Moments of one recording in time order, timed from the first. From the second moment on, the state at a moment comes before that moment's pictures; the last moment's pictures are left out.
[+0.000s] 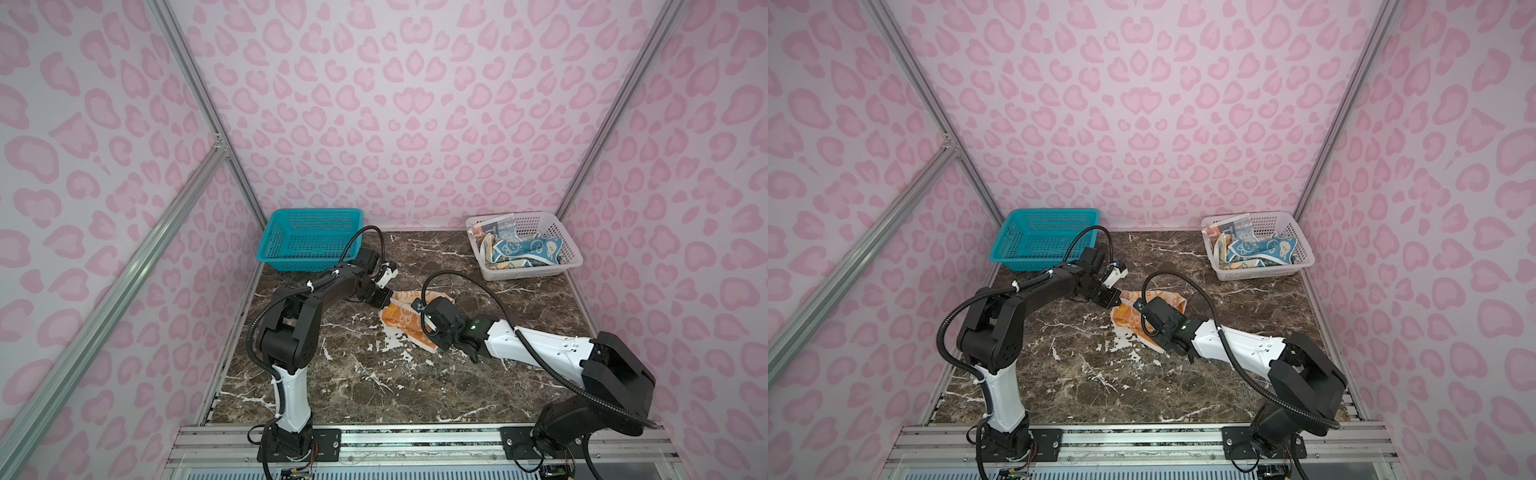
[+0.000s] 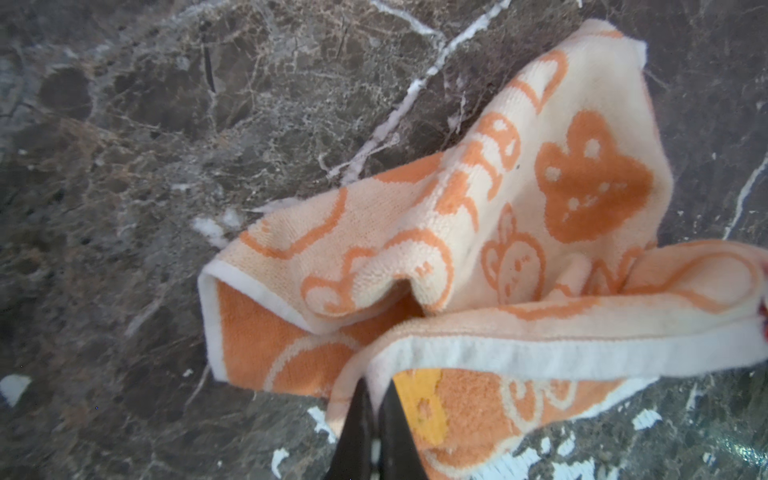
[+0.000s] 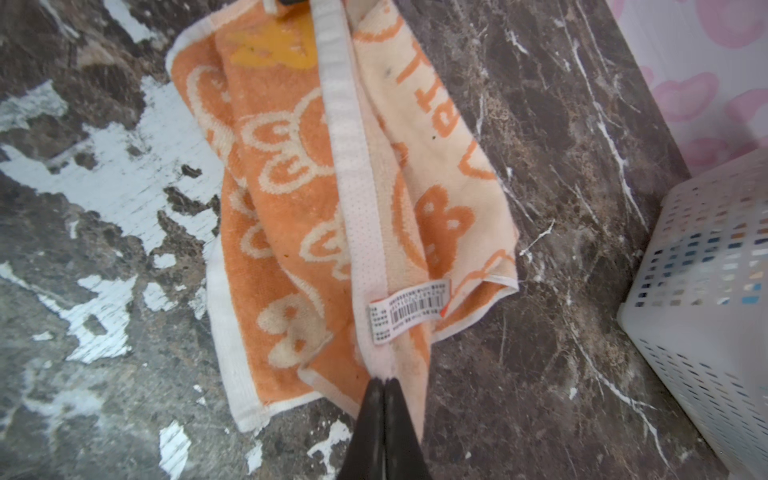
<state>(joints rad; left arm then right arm) -0.39 1.94 1.36 -0.61 0.36 0.15 0.83 1.51 0.93 -0.39 0.34 -0.15</state>
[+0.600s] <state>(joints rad) -0.39 1.72 1.36 -0.58 0.41 0.18 0.51 1.50 1.07 -0.49 -0.18 -0.15</state>
